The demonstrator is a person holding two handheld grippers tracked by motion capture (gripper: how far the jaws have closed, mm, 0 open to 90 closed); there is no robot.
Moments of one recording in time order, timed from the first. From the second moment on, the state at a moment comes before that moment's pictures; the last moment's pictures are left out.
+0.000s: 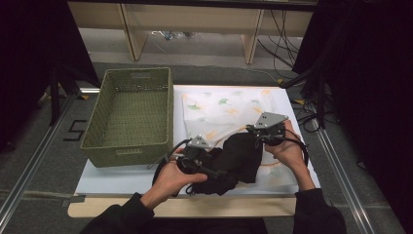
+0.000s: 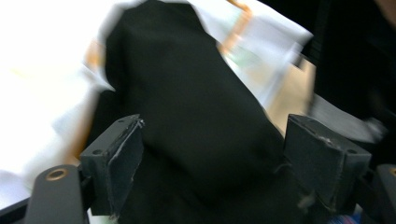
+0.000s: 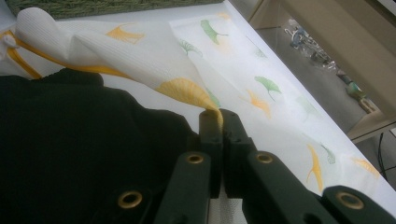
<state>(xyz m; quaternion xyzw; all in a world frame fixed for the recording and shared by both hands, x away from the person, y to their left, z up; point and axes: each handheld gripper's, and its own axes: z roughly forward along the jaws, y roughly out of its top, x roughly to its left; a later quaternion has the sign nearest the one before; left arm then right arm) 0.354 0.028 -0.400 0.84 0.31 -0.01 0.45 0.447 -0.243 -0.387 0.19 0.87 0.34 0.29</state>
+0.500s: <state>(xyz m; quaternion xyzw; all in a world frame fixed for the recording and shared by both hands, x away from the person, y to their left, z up) 0.359 0.005 -0.452 0.87 0.28 0.01 0.40 0.446 -0.240 -0.389 0.19 0.88 0.34 0.28</state>
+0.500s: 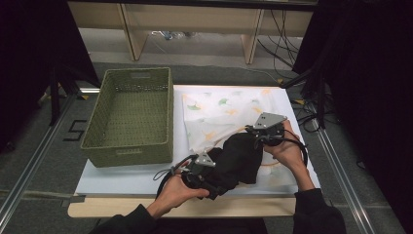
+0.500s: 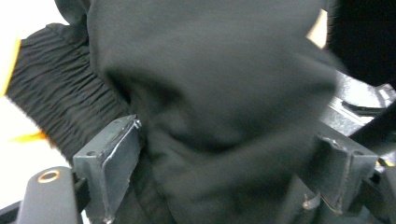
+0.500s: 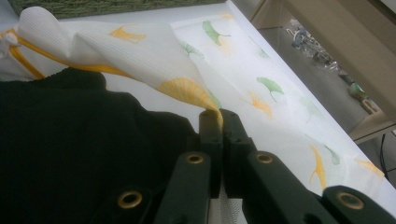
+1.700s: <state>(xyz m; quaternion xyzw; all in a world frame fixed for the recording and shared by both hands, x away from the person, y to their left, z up) 0.400 -0.006 -0.429 0.84 0.32 0.11 0.42 0.446 -0.243 -0.389 0.19 0.88 0.34 0.28</state>
